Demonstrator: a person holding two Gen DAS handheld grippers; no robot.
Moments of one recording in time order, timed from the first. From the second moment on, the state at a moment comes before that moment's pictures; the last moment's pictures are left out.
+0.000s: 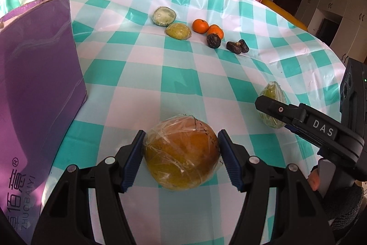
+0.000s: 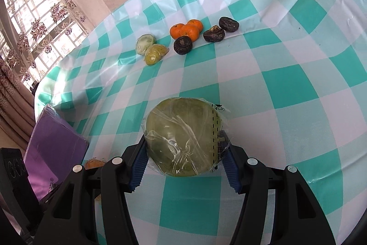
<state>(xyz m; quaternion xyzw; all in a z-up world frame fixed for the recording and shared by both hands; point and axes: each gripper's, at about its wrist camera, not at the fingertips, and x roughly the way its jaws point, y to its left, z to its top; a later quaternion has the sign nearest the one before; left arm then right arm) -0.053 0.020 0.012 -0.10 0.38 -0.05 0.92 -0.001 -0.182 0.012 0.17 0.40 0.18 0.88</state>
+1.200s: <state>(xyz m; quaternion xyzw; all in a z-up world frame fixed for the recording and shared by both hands) -0.181 0.036 0.078 -0.02 0.24 0.00 0.97 -0.088 -0.120 0.056 0.11 0.35 0.29 0.88</state>
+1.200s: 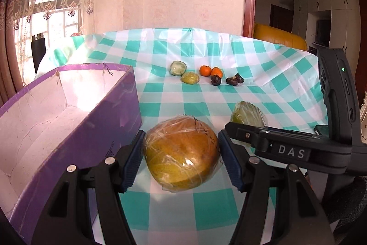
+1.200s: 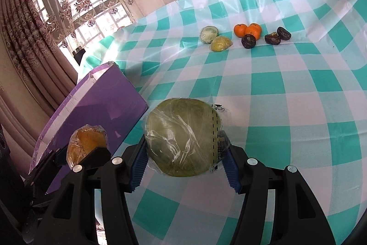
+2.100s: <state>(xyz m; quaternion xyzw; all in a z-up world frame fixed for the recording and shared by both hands) -0.256 0.230 0.110 -0.12 0.26 0.26 0.92 -0.129 0.119 0.142 -0.11 0.27 0.43 0.86</state>
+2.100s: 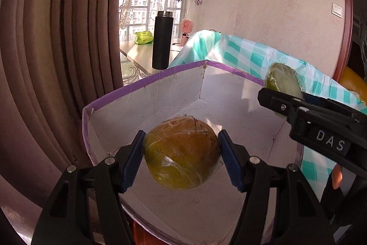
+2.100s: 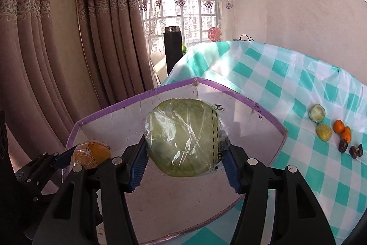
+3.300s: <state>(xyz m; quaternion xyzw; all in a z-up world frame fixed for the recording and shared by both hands) -0.256 0.199 0.134 -0.02 0.22 0.29 0.93 -0.103 0.069 0.135 -0.12 0.18 0.34 0.91</state>
